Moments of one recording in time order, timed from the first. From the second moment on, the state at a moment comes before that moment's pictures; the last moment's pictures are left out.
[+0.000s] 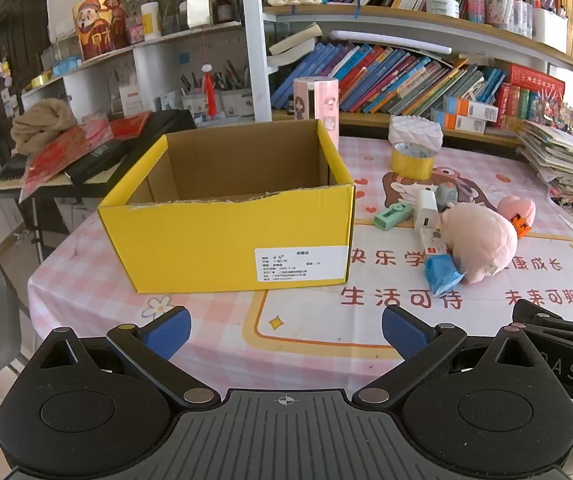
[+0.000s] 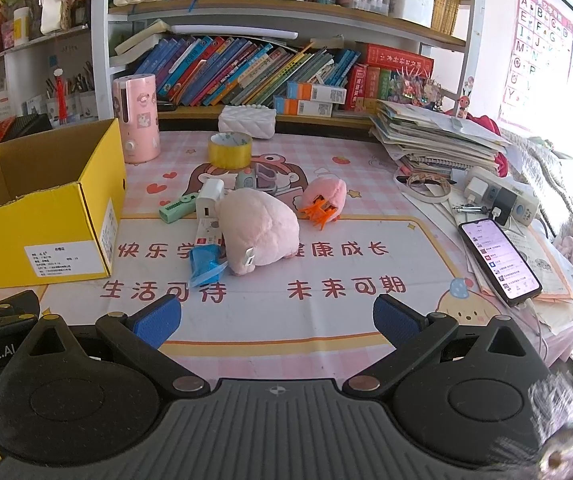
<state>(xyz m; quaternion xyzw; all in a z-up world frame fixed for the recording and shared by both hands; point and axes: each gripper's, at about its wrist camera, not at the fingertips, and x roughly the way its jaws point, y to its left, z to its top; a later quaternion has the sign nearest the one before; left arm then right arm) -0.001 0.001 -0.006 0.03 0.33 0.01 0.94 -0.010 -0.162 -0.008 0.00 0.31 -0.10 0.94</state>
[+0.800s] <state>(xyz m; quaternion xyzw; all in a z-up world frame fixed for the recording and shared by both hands) -0.003 0.000 -0.011 0.03 0.33 0.01 0.94 -0.010 -0.163 -0.010 0.00 0.31 -0.11 0.94</state>
